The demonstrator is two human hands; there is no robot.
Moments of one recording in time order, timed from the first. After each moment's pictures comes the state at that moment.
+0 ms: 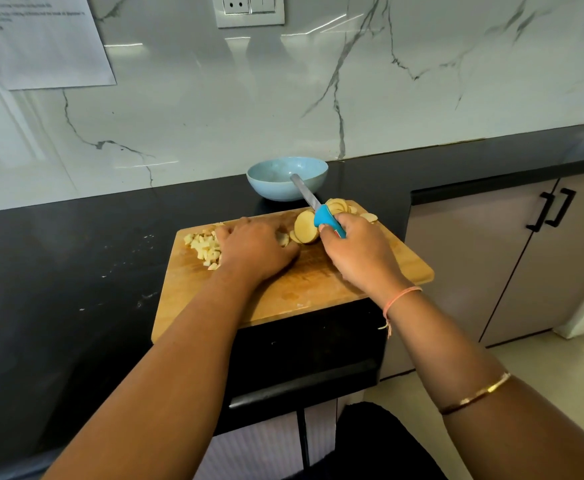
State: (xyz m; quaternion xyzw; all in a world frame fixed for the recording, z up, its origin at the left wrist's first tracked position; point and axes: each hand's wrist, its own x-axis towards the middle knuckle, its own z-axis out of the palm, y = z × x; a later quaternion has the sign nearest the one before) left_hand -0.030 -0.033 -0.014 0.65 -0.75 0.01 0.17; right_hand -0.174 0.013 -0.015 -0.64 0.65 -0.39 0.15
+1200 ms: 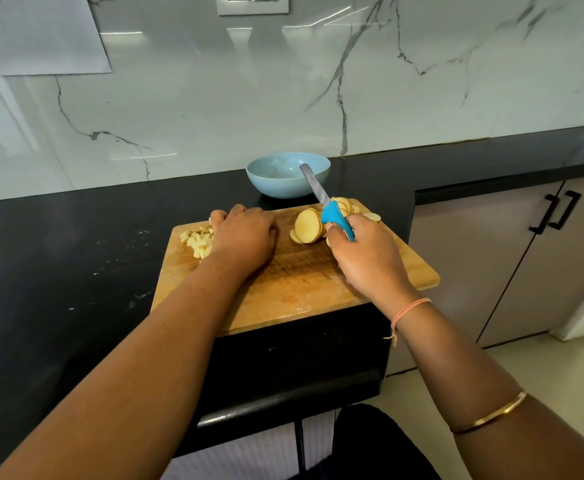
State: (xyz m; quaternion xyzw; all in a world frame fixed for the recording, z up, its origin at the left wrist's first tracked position) left_hand -0.017 -0.054 -0.014 0.62 -0.77 0.11 0.13; right_hand -0.178 0.011 -0.021 -0.62 0.64 -0.44 0.15
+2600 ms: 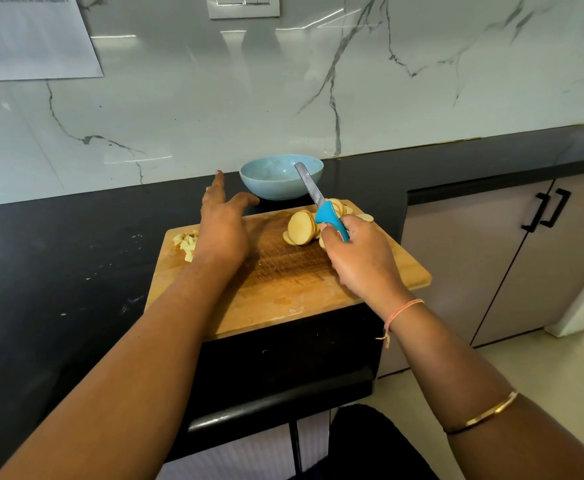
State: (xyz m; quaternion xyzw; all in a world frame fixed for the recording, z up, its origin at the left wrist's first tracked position) left_hand -0.008 -0.047 -0.007 0.63 -0.69 -0.05 0.34; right_hand -0.180 0.009 -0.025 -0.61 0.63 -0.45 0.16
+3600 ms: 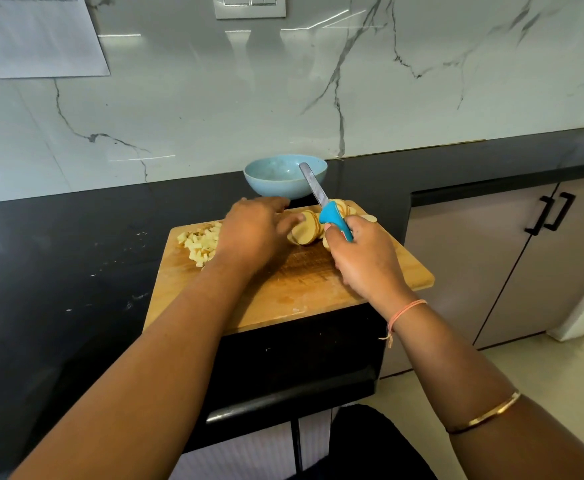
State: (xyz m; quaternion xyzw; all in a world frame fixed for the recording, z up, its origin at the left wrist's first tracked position) left_hand -0.032 -0.036 -0.002 0.57 -0.77 0.05 0.28; right_hand -0.179 0.011 -0.023 -0.60 0.63 -0.45 0.18
